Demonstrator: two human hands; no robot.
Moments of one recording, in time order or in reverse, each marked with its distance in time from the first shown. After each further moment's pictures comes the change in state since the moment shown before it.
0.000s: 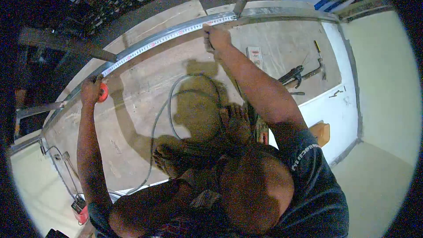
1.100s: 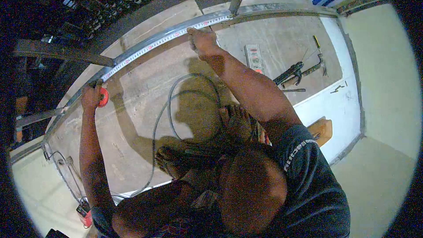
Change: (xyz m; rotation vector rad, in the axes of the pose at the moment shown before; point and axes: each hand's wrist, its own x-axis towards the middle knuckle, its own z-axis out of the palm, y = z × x) left_hand -0.007 0.006 -0.001 0.222 0.041 0.015; right_hand 0.000 0.017 0.033 0.020 -0.012 -0.106
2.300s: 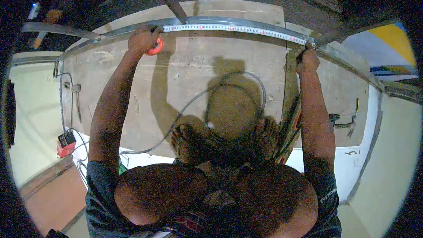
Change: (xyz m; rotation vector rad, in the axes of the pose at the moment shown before) left_hand 0.010 -0.008 0.018 -0.143 0.040 -0.024; right_hand 0.004 -0.052 -0.053 0.147 0.288 -0.009
